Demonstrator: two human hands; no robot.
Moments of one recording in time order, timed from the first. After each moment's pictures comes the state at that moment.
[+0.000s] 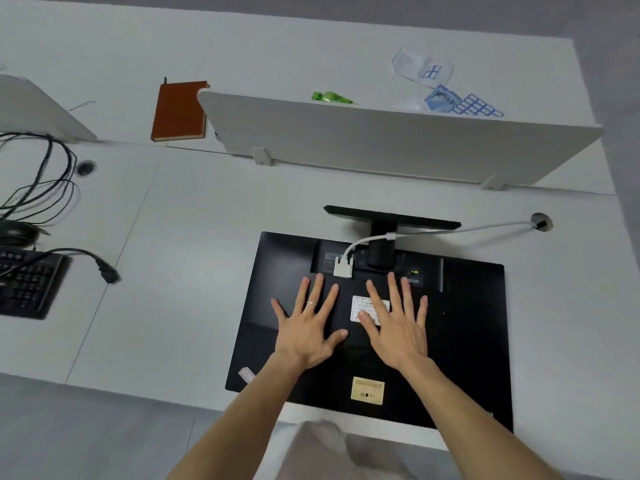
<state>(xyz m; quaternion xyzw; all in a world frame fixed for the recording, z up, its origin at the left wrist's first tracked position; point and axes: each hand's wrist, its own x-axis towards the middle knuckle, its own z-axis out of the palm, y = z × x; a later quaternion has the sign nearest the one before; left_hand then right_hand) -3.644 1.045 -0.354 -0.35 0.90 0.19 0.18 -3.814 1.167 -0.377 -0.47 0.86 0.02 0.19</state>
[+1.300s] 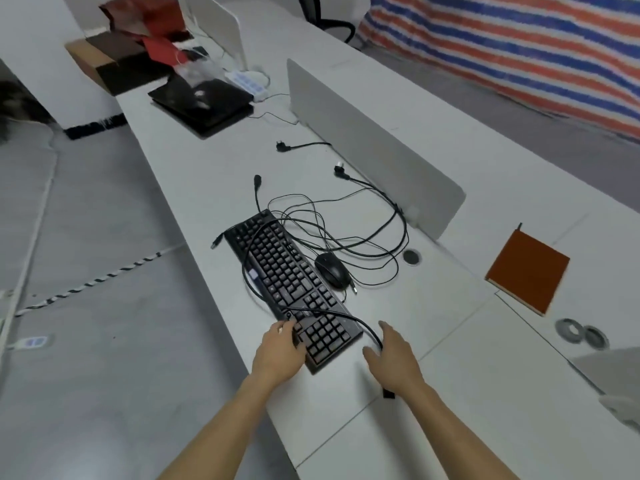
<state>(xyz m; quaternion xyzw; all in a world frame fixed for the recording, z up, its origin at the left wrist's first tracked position) -3.146 0.721 -0.327 -0.78 0.50 0.36 -0.07 -3.381 0.678 -0.317 -0.63 0.65 0.01 0.41</state>
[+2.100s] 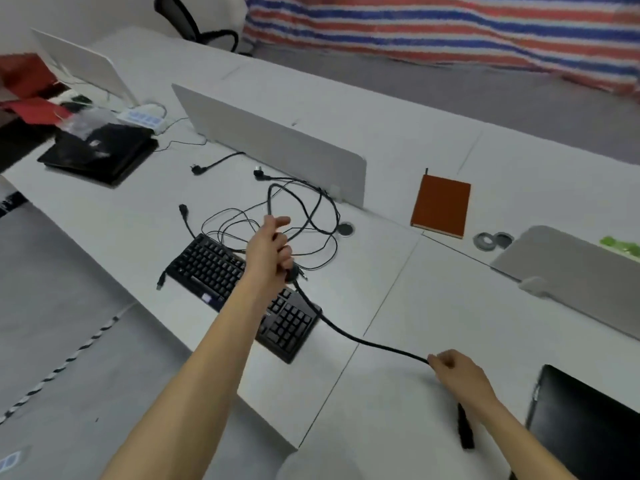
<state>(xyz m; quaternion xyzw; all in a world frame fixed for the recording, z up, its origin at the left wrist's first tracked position) -3.228 0.613 -0.160 -0.54 0.21 0.65 -0.49 -3.526 0.799 -0.297 -0.37 0.81 -0.08 0.44</state>
